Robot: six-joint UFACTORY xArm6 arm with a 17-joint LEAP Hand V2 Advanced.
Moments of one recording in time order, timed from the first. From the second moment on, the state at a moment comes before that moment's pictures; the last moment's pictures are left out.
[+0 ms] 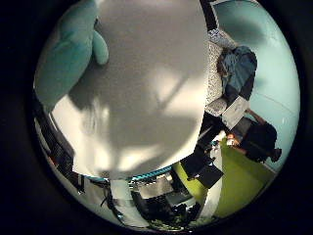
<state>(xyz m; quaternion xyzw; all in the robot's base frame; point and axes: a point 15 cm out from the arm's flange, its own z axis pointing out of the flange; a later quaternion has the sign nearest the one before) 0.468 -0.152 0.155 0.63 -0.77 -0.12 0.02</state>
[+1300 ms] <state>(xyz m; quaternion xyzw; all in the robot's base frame) 0.375 -0.044 0.443 0.70 -0.71 0.04 -0.03</state>
